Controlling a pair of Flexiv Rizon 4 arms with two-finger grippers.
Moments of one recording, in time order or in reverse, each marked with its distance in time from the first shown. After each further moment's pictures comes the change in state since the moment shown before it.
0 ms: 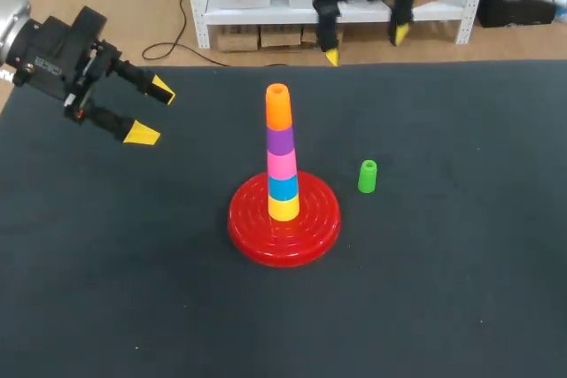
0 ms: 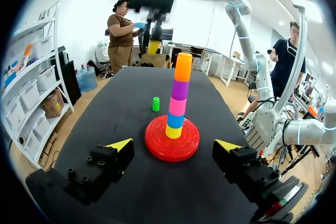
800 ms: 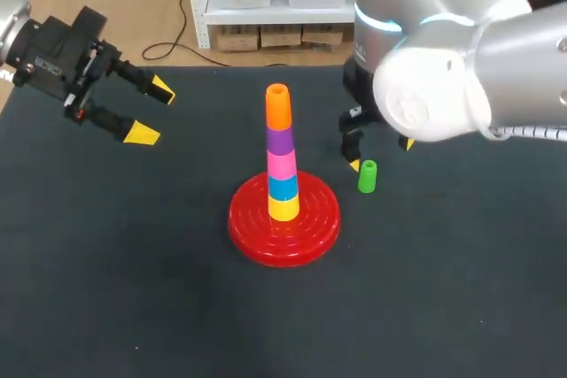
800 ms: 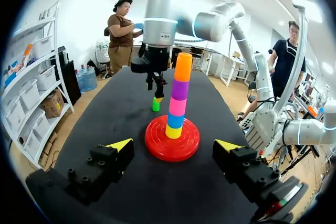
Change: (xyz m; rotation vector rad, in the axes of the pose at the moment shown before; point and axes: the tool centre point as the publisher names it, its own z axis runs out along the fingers) left arm 0.000 0.000 0.000 0.000 0.000 0.000; right arm 0.046 -0.011 0.171 -0.027 0.063 -0.072
